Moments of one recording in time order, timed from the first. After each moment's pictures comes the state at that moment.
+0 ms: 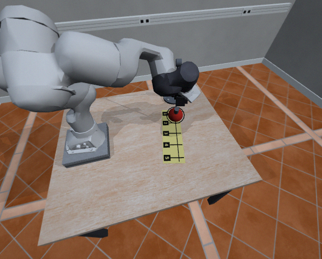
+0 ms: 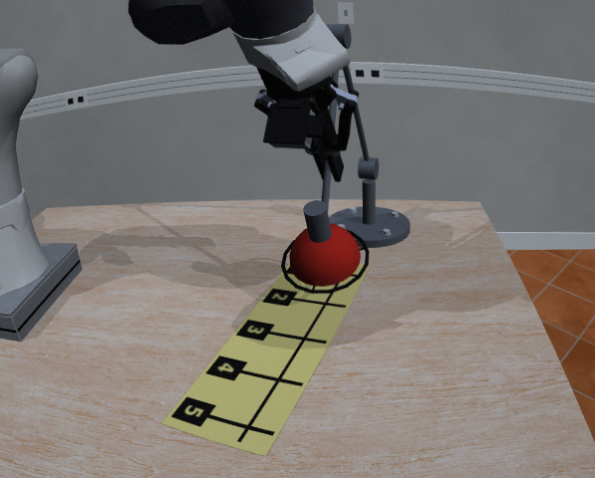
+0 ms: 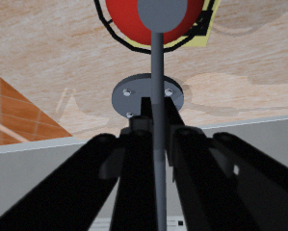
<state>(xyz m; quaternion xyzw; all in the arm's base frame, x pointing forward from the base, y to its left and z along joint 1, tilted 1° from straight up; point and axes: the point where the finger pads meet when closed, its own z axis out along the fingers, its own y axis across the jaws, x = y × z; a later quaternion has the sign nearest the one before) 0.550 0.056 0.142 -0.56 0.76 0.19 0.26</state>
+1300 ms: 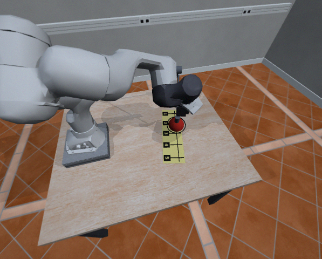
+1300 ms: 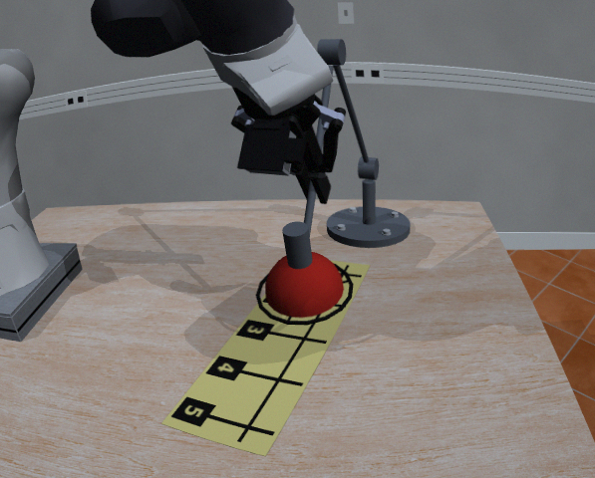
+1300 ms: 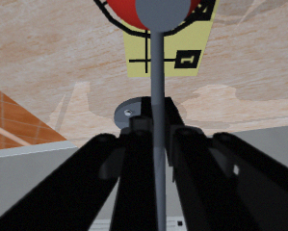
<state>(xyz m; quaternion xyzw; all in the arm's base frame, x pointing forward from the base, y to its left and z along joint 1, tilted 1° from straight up) 0.532 -0.003 0.133 -0.56 0.76 0.20 0.25</state>
